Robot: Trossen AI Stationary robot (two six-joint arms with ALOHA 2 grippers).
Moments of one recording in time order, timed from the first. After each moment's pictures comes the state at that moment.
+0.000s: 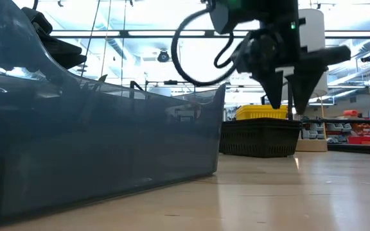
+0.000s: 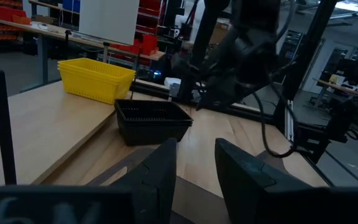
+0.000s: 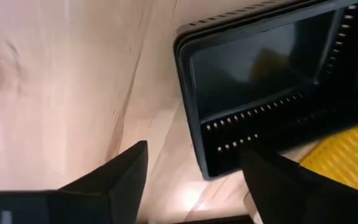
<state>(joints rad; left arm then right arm) -0.04 0.05 0.01 0.05 -0.13 -0.23 0.20 1.92 1.46 -1.39 0.29 -0.02</state>
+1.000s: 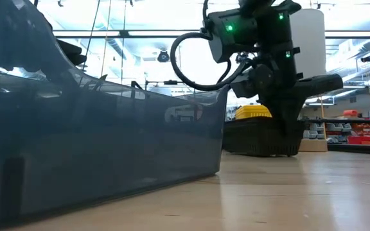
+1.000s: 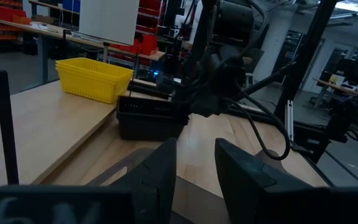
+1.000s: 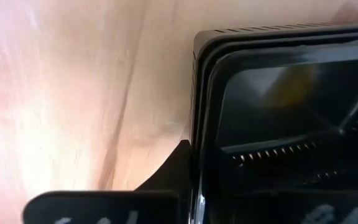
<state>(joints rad) -0.04 0.05 0.01 0.05 -0.13 -0.23 0.13 1.92 1.32 -1.20 0.22 -0.10</state>
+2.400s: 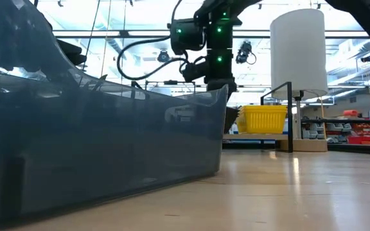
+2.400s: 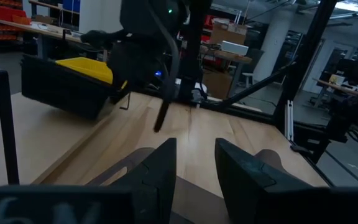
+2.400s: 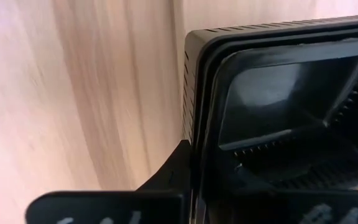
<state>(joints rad) -0.04 0.05 0.01 0.05 -0.13 -0.23 -0.17 2.06 1.74 -1.17 0.41 -0.07</state>
